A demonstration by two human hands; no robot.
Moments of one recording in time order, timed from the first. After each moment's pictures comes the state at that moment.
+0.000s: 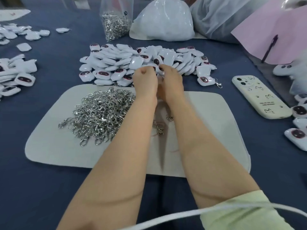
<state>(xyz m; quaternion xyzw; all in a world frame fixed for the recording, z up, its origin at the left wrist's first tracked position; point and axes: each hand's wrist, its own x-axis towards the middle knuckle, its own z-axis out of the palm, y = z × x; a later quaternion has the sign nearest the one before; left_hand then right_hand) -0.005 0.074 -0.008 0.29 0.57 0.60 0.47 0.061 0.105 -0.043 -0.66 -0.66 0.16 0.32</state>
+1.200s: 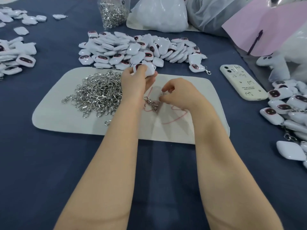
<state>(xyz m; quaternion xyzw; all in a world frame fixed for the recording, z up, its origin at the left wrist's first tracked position) -0.020 0.000 -0.011 0.24 0.46 0.65 0.55 0.103 -0.004 -0.017 -0.63 -0.70 0.25 0.20</state>
